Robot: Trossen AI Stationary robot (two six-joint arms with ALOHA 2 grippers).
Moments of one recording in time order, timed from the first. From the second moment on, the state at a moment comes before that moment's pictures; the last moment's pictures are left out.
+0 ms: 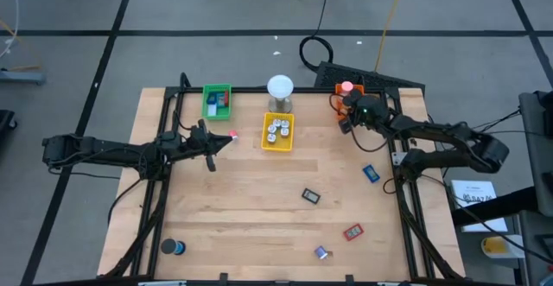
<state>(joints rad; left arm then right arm) 0.17 0.78 0.04 0.72 -0.11 -0.11 -0.72 1.14 0.41 0.04 0.26 0.12</state>
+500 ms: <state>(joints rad) 0.17 0.78 0.04 0.72 -0.11 -0.11 -0.72 1.21 0.41 0.14 0.31 0.10</state>
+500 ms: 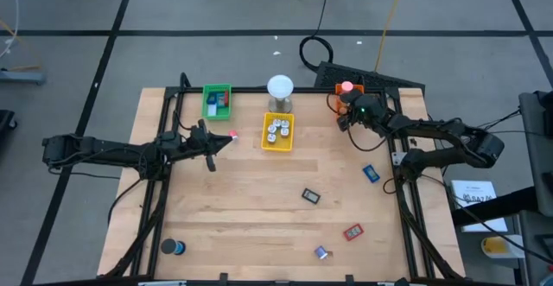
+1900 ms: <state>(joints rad) 0.18 0.78 0.04 0.74 -0.15 -0.09 0.54 1.27 0.41 0.07 0.63 0.73</state>
